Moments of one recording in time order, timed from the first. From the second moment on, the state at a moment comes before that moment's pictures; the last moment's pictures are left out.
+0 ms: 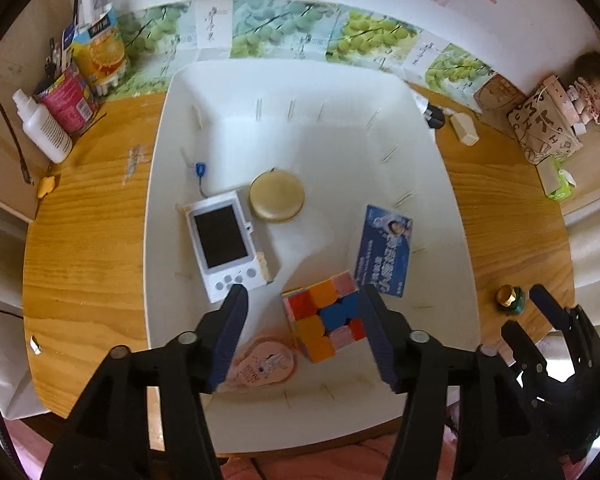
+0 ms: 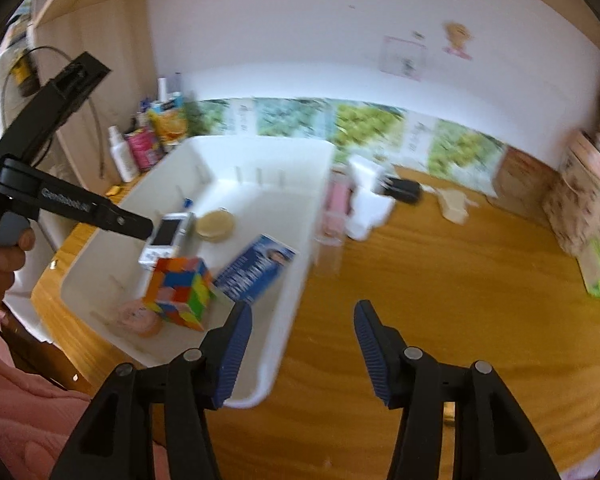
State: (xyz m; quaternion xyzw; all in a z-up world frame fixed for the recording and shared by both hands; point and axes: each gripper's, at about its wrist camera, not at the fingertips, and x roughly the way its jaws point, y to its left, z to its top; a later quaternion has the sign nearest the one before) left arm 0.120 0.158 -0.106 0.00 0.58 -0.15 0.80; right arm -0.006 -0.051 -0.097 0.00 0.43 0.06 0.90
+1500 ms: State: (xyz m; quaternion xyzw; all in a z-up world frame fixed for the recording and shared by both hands) left arm 0.101 0.018 -0.078 0.04 0.53 -0.19 0.83; right arm -0.047 -0.183 -0.172 0.01 0.50 -0.06 0.86
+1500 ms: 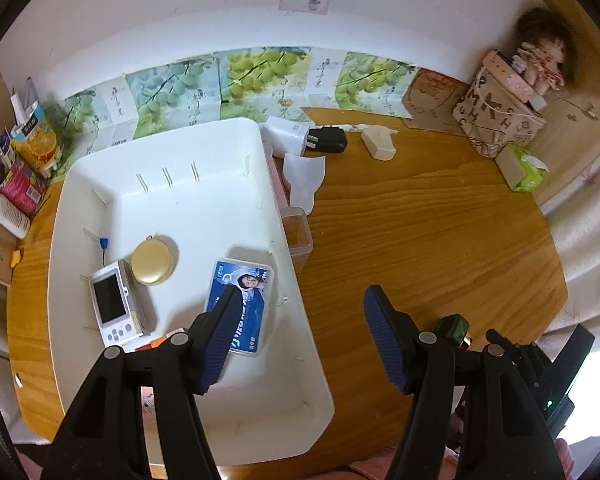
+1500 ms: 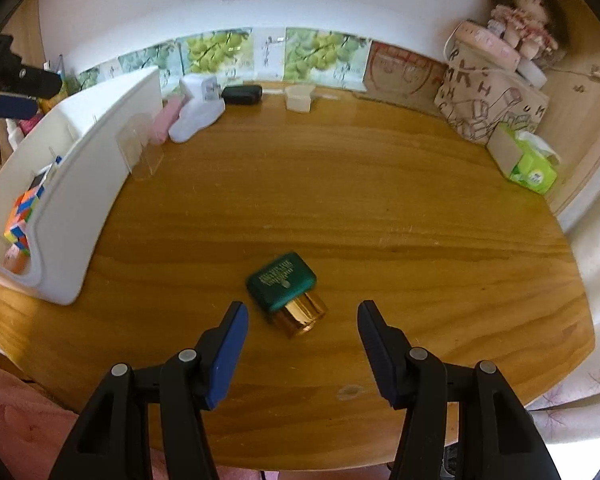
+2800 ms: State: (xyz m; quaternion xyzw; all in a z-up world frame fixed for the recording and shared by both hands) left arm 0.223 -0.044 -0.120 0.05 0.72 -0.06 0.69; right arm 0.004 -0.202 -0.199 -0.03 0.54 0.18 0.82
